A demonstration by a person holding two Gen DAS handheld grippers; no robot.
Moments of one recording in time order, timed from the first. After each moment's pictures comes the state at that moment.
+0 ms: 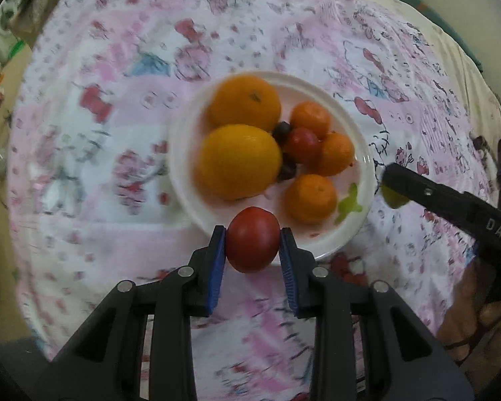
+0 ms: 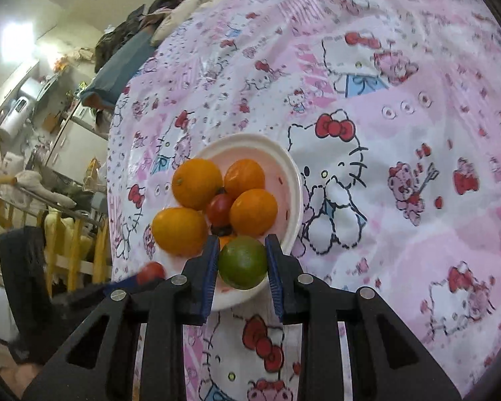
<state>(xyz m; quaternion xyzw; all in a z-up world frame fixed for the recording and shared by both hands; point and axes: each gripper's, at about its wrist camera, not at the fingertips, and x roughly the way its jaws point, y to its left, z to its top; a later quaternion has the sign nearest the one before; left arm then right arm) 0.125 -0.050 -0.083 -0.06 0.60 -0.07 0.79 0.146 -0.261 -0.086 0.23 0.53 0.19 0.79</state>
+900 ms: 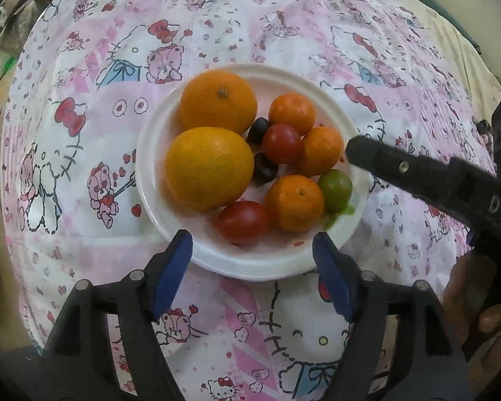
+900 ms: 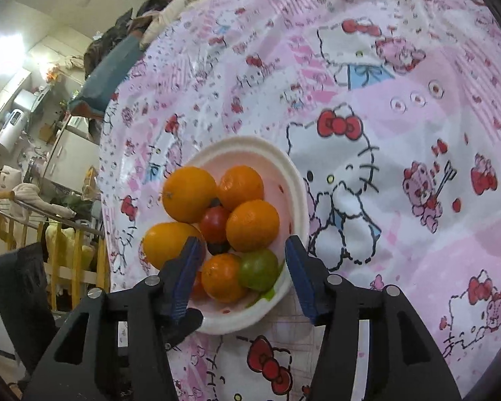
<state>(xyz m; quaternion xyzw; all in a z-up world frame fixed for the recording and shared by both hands) 0.131 -0.075 -0.087 -0.02 0.61 -0.08 0.79 0.160 -0.256 -0.096 0.25 0.53 0.18 0.79</state>
